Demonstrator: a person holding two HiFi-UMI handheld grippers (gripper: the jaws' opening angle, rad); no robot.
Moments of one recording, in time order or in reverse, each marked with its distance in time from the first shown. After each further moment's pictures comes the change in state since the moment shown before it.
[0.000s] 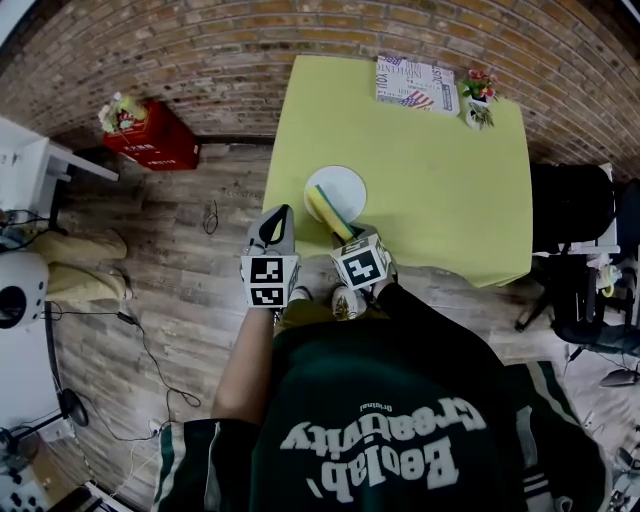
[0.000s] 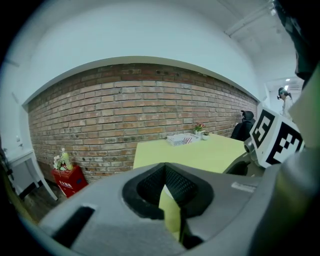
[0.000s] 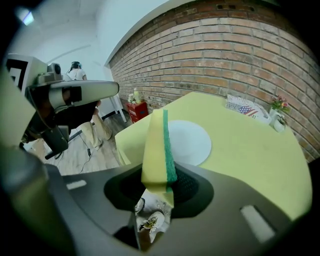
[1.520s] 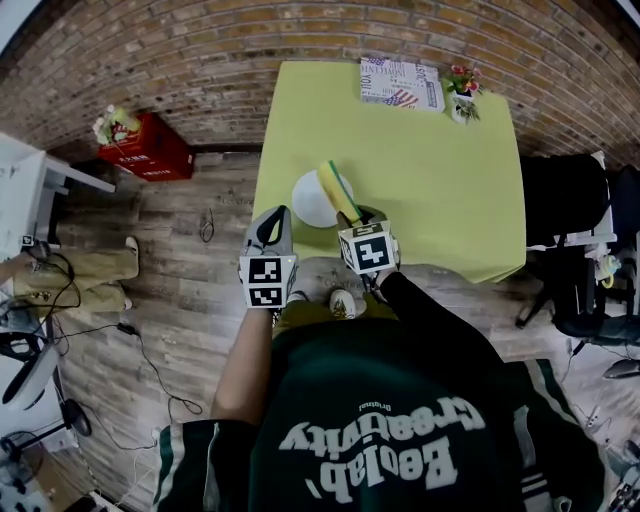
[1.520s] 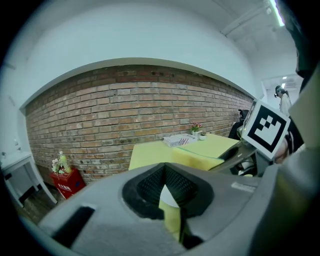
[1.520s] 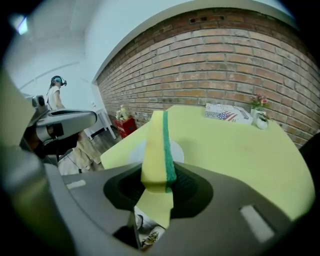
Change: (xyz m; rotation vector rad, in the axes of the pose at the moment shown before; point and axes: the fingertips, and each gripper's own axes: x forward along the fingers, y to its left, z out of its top) left arm 0.003 -0.025 0.008 0.030 -0.006 -0.013; right arm -0.025 -0.056 0.024 0.153 -0.161 -0.080
